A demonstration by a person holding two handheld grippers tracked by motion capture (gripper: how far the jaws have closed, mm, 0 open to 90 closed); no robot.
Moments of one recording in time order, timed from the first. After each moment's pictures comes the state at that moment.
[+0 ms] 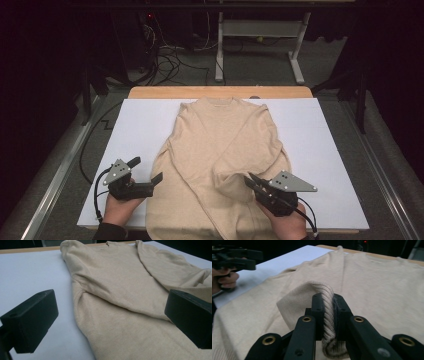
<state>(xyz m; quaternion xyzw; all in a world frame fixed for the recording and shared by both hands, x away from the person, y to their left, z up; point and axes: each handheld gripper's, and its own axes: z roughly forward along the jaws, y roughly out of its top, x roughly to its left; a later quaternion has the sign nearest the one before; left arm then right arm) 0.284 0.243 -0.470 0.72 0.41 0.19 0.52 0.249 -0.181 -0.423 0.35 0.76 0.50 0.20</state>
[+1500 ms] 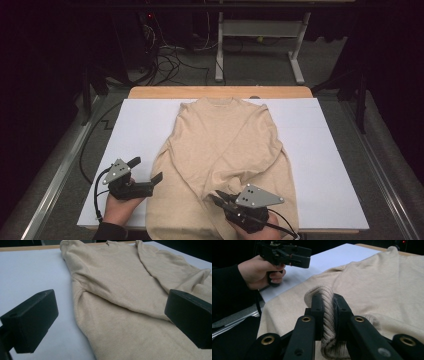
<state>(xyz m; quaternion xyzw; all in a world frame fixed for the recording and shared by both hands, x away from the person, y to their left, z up) 0.286 0.244 -0.472 0.72 0.42 0.19 0.52 0.221 -0.118 -0.424 0.28 0.80 0.52 0.14</state>
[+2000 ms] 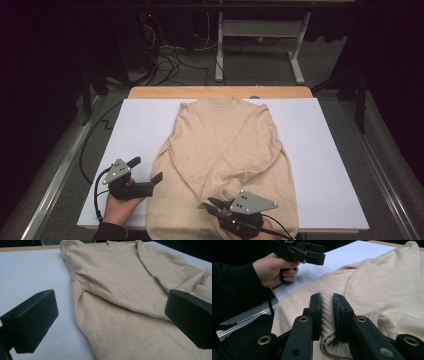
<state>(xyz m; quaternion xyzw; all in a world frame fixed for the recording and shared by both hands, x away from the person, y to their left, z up) 0.286 0.244 -0.472 0.72 0.42 0.19 0.52 0.211 -0.106 -0.430 0.26 0.80 0.53 0.11</state>
